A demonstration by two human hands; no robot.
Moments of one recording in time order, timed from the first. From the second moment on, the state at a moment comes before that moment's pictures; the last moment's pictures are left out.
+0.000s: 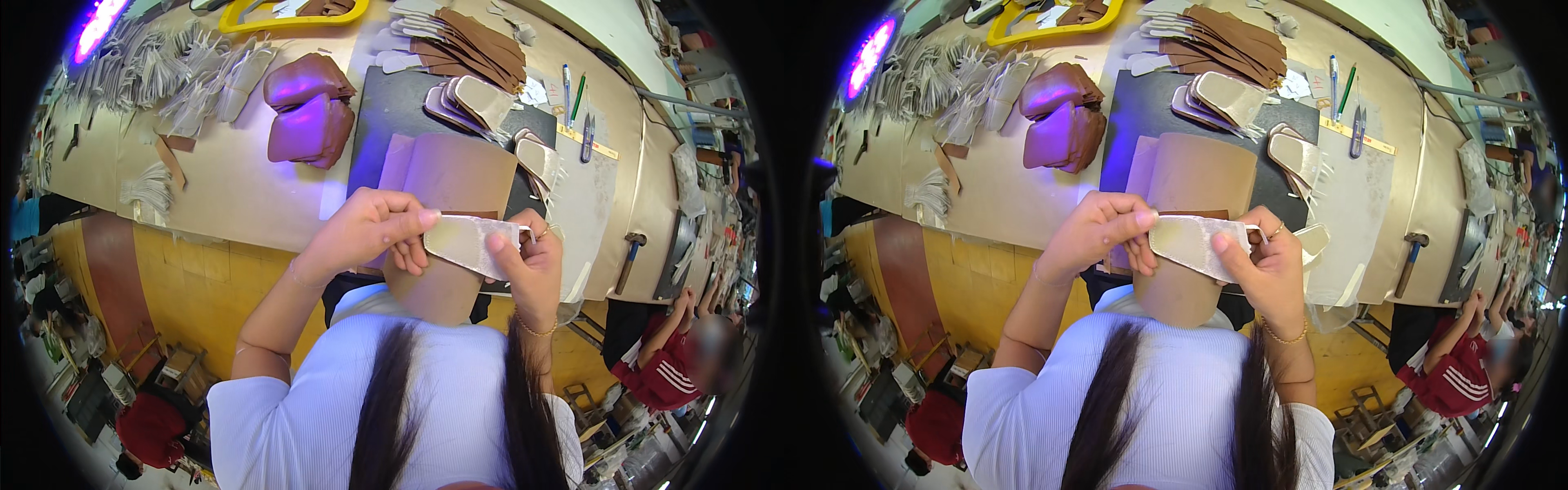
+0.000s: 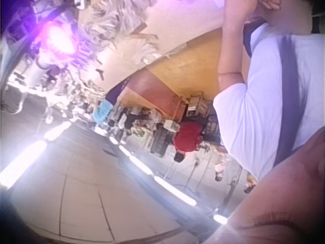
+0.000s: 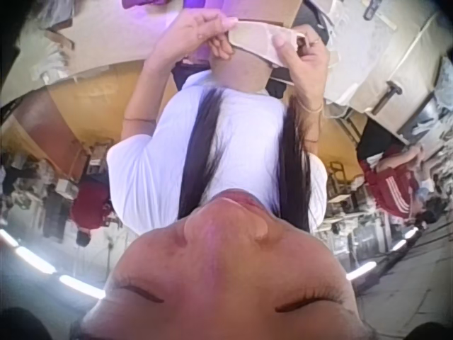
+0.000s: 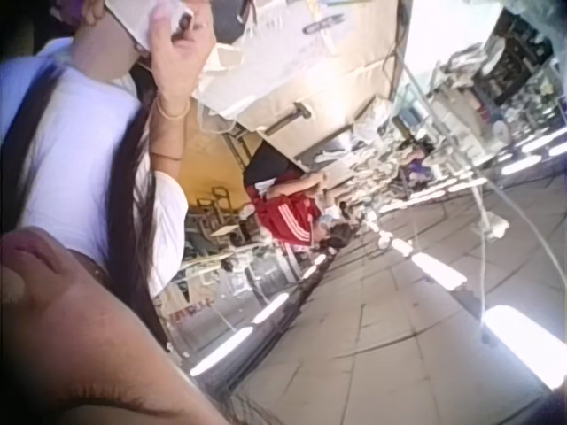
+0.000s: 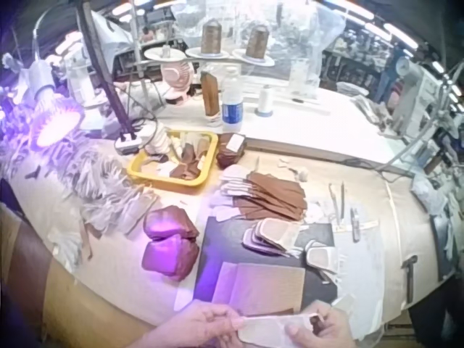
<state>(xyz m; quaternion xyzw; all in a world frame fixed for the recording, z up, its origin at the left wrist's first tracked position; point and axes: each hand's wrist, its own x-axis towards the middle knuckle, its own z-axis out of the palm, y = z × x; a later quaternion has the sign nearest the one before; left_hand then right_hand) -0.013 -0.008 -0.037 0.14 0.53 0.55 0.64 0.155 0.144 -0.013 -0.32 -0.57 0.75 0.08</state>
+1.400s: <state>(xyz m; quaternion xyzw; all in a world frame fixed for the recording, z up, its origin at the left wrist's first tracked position) 0.001 -0.016 -0.060 0.14 0.55 0.59 0.57 0.161 0.138 -0.050 0.01 -0.92 0.37 0.13</state>
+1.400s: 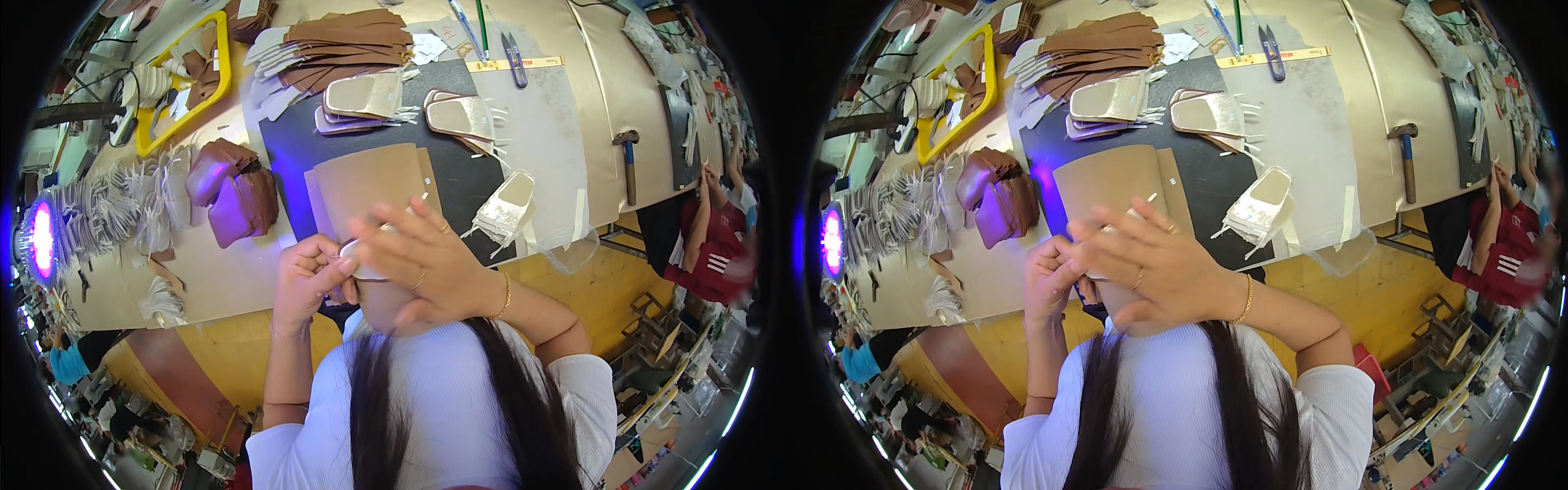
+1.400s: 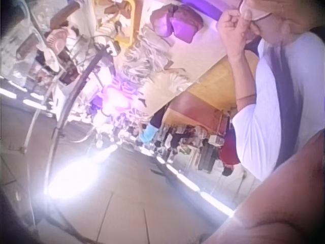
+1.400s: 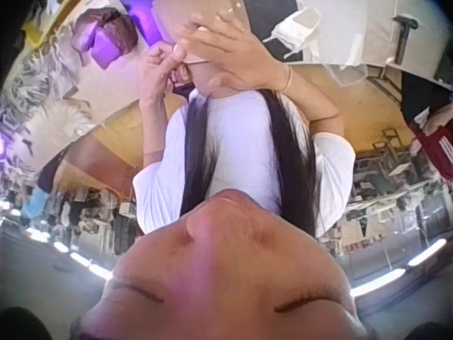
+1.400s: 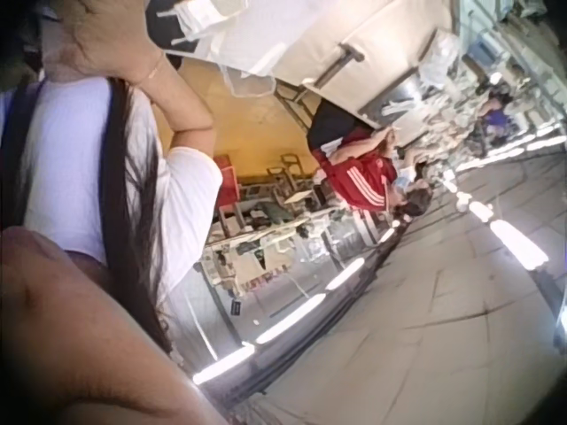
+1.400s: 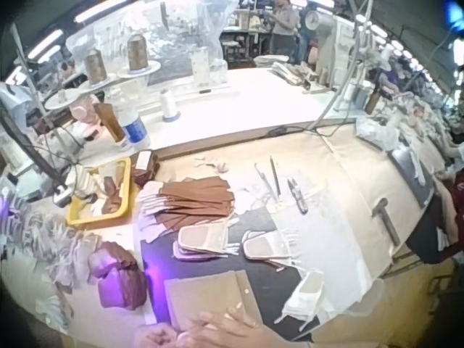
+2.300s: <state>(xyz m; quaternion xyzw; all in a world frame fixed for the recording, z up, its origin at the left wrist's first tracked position) -0.075 -0.019 -0.027 0.19 0.81 0.54 0.15 0.172 0.265 -0.097 -0.42 -0.76 0.42 0.27</state>
